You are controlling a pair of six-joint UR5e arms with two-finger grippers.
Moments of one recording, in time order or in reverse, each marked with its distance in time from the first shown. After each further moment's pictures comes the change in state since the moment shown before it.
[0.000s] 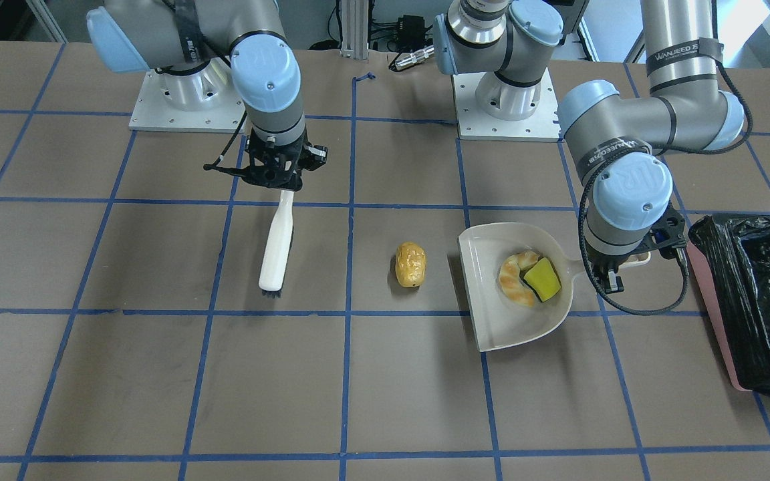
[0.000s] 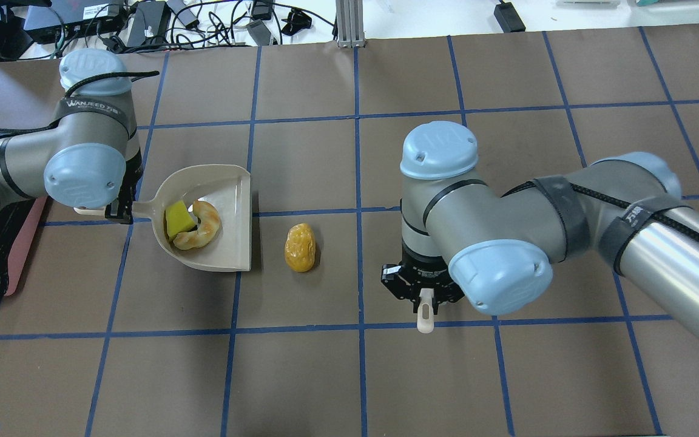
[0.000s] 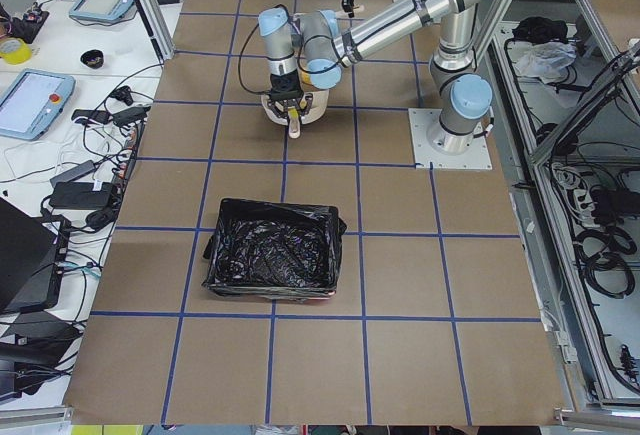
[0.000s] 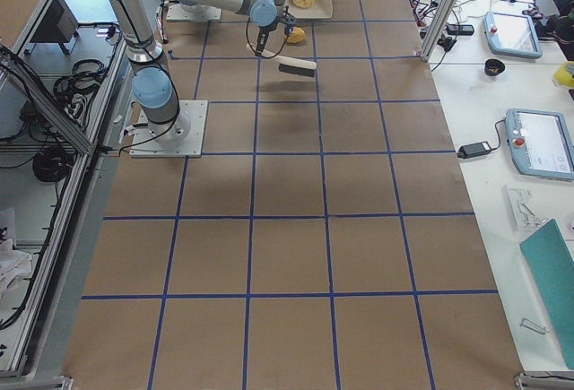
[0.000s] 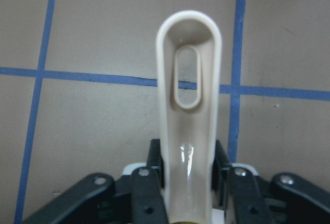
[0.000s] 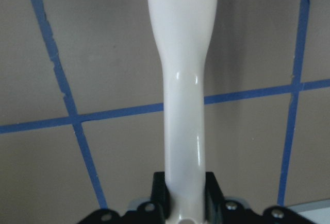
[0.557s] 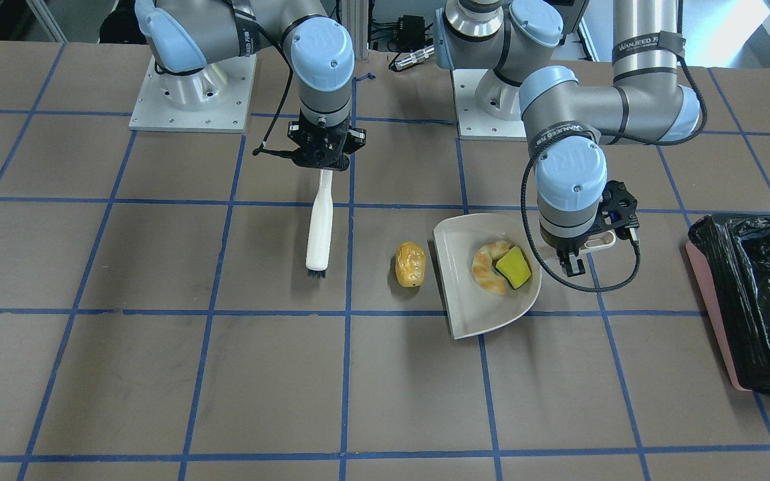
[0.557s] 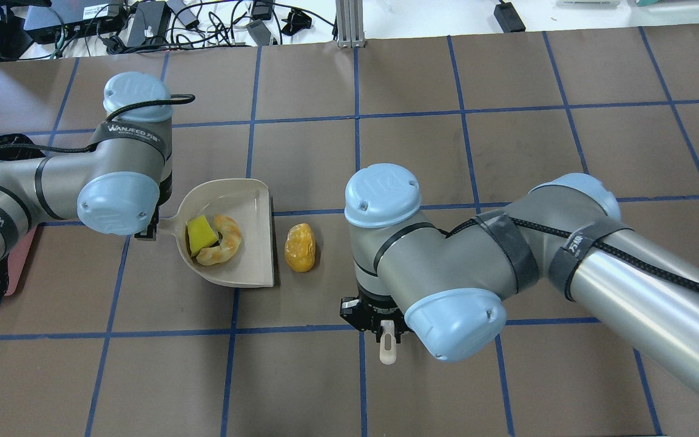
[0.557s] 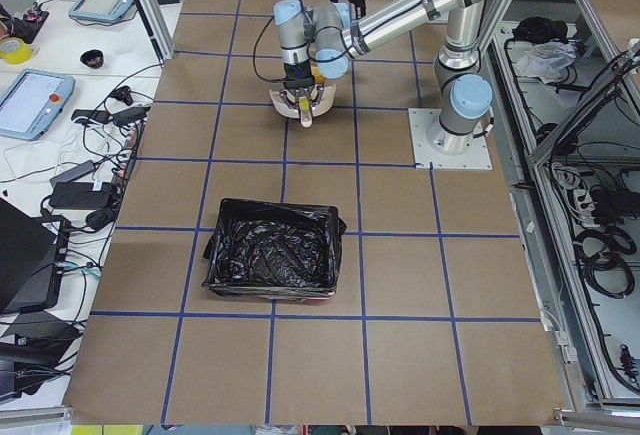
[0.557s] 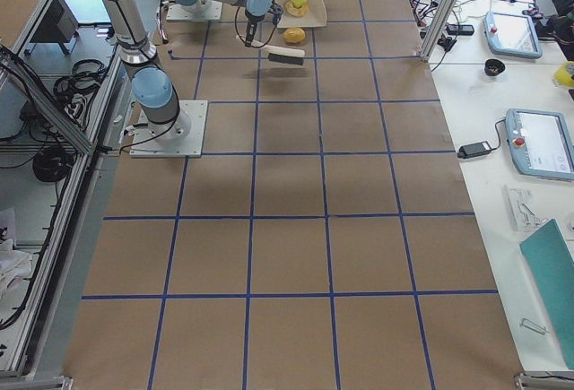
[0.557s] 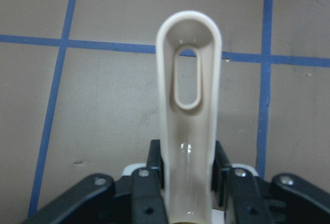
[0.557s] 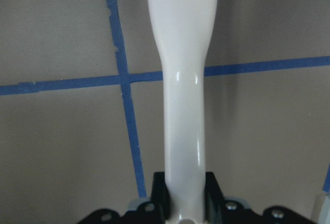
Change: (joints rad) left arm -0.096 0.028 -0.077 0.008 0.021 -0.103; right arm 0.147 0.032 0.007 -0.066 0.042 0.100
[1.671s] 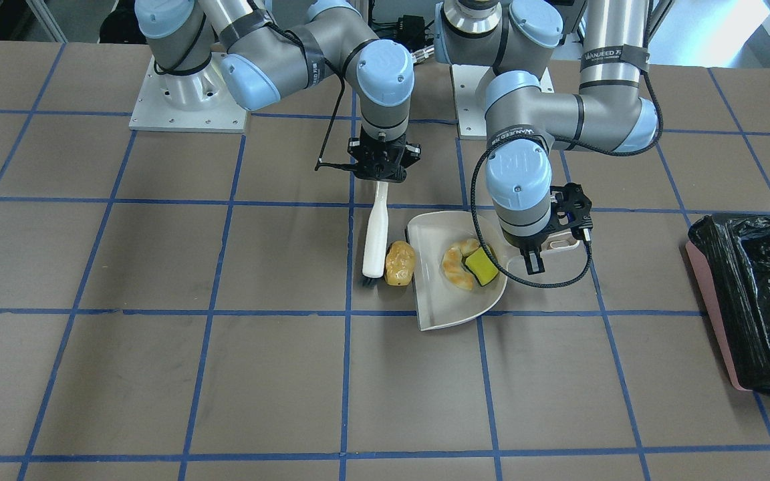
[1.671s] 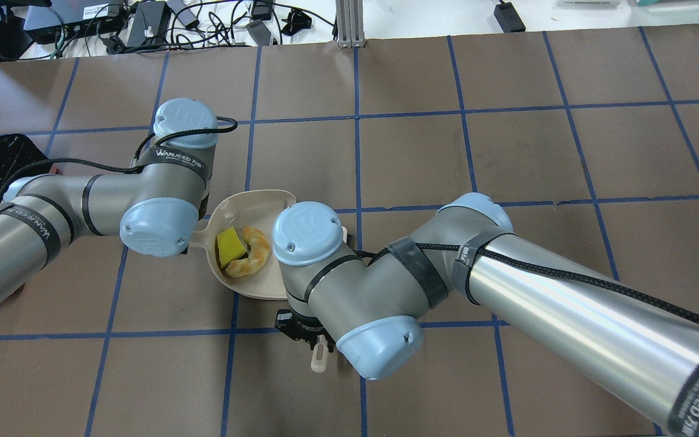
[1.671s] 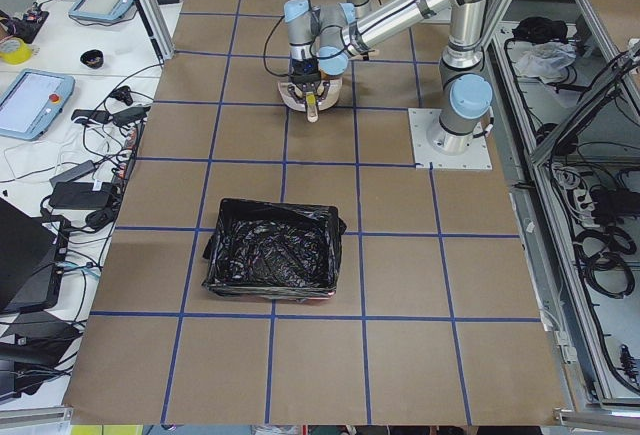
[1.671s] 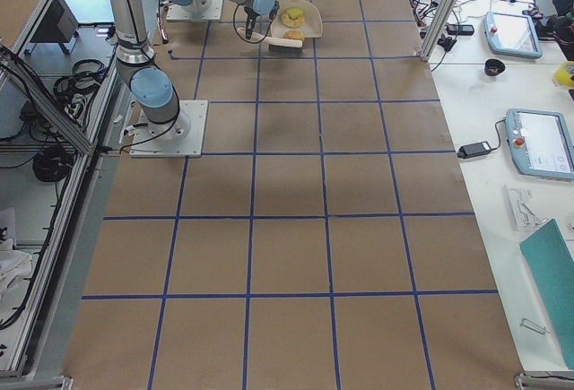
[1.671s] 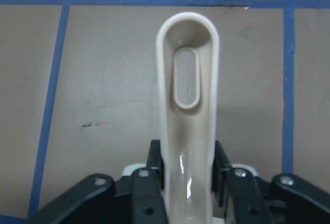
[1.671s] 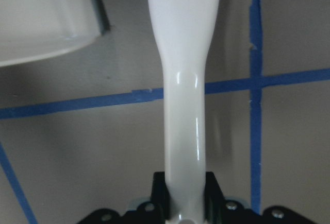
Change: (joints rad) left arm -0.094 -0.028 -0.034 0.045 -0.002 -0.068; right arm 0.152 0.190 -0.093 -0.212 0.082 0.203
